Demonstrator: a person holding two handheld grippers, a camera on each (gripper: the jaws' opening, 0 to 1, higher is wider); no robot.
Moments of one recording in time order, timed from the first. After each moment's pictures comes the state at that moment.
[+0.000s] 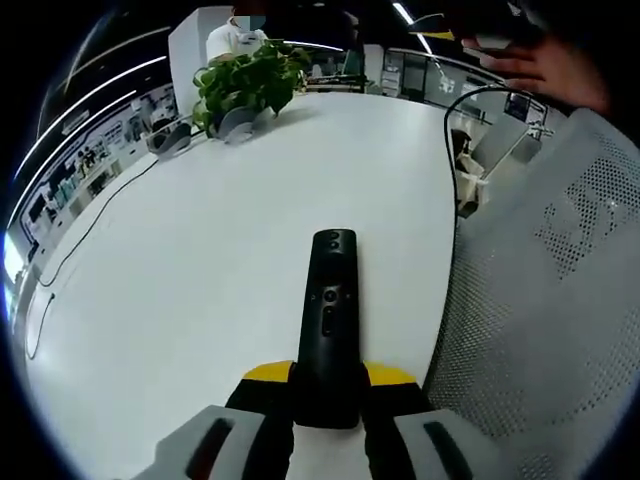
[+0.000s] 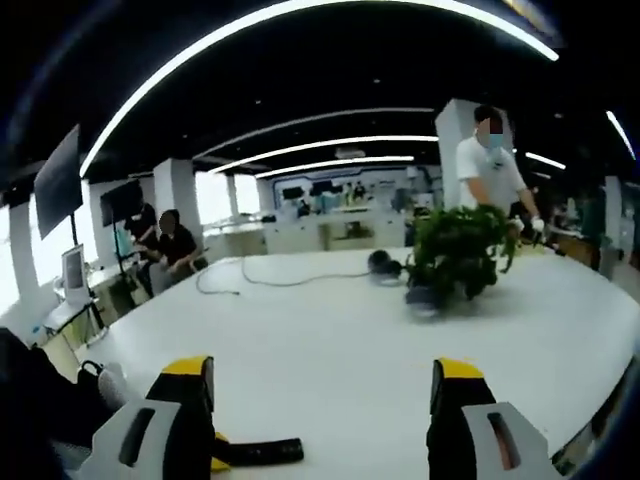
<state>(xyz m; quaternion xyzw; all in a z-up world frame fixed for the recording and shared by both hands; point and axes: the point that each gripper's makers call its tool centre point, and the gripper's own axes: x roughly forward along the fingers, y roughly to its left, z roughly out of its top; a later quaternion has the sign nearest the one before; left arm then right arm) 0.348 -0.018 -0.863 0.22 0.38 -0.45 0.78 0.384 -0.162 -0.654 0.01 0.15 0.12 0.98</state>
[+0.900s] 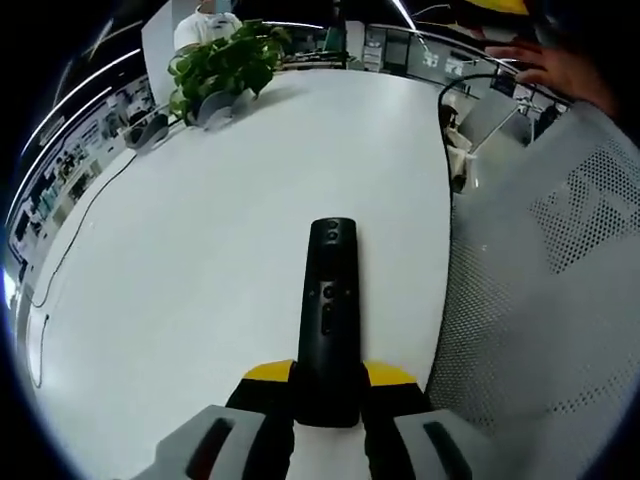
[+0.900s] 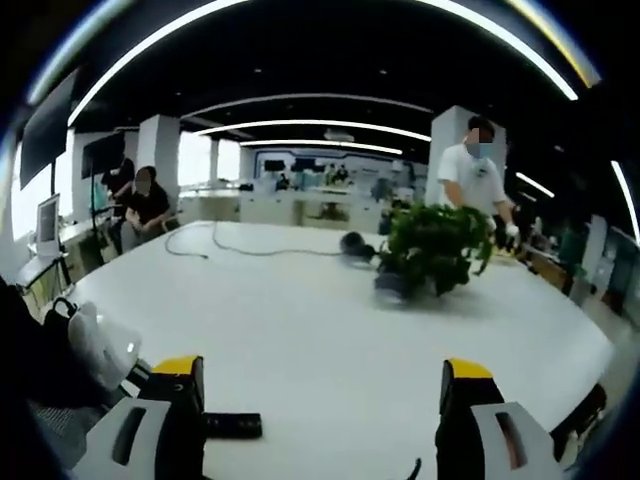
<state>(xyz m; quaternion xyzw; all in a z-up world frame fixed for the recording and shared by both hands) 0.354 -0.014 -0.865 0.27 0.41 -0.47 0.73 0.381 -0.179 -0.679 -0.05 0.20 0.07 0.98</state>
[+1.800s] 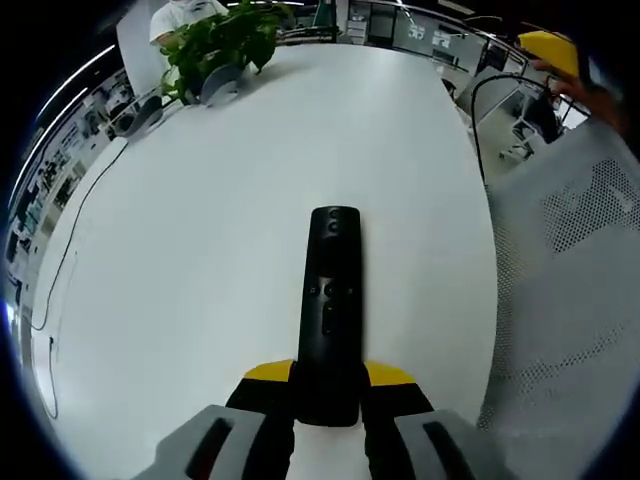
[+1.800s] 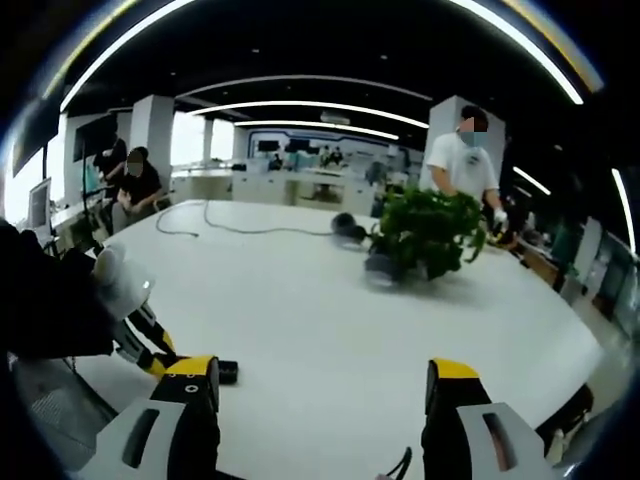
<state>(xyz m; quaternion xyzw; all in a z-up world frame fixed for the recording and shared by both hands) 0.414 0.022 -0.865 0.31 0.45 -0.49 0.68 0.376 -0.188 -0.693 -0.08 0.24 0.06 0.97</state>
